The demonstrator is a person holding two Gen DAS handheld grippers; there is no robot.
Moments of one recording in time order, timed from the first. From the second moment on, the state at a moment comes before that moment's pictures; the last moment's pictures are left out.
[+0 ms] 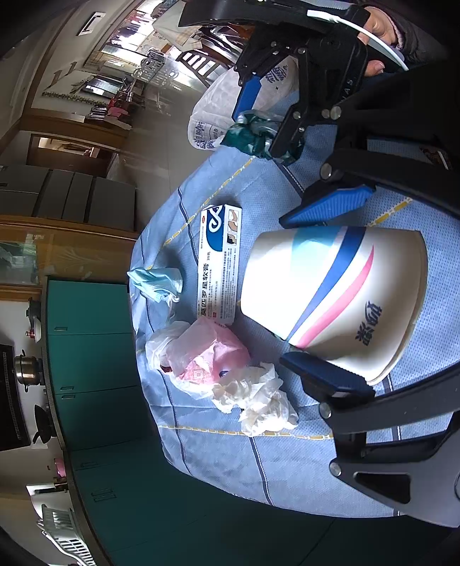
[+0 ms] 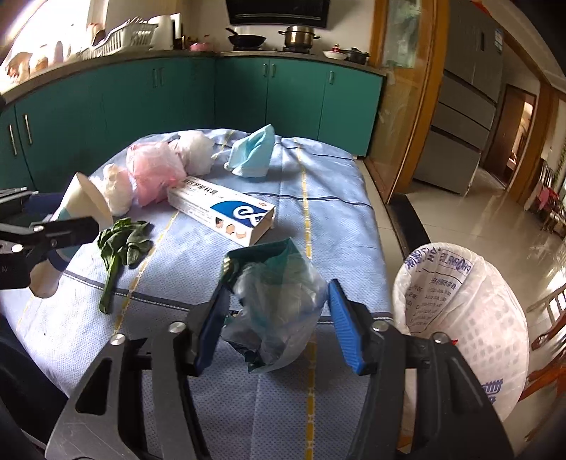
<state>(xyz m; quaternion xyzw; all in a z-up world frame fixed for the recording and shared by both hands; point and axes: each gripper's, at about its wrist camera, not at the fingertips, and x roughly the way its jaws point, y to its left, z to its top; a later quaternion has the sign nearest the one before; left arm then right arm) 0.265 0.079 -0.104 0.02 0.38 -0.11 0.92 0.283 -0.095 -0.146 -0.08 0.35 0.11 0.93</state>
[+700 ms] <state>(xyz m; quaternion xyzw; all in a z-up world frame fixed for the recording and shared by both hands) 0.265 0.079 -0.104 0.02 0.38 -0.11 0.92 0.309 -0.080 -0.155 -0.07 0.35 0.10 0.93</state>
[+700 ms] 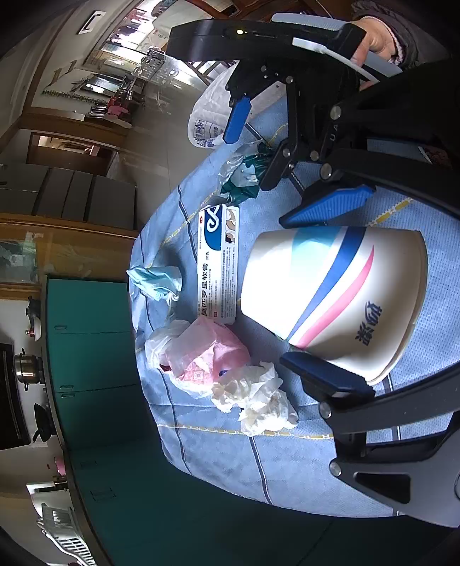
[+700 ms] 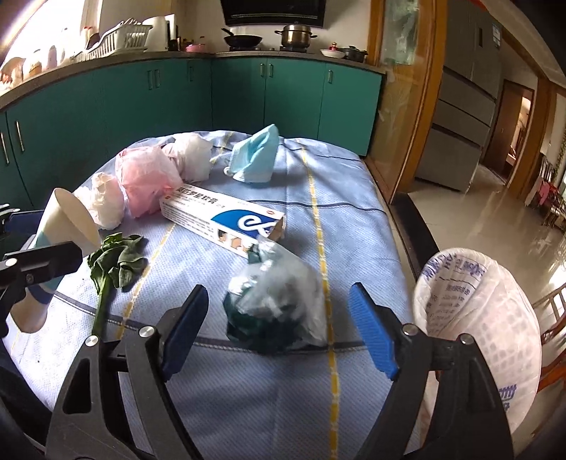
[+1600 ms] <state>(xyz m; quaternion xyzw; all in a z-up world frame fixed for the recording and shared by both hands) 0.268 0.047 -0.078 0.01 0.32 -0.10 0.94 0.277 -0.097 -0.134 -0.07 0.31 0.11 0.94</state>
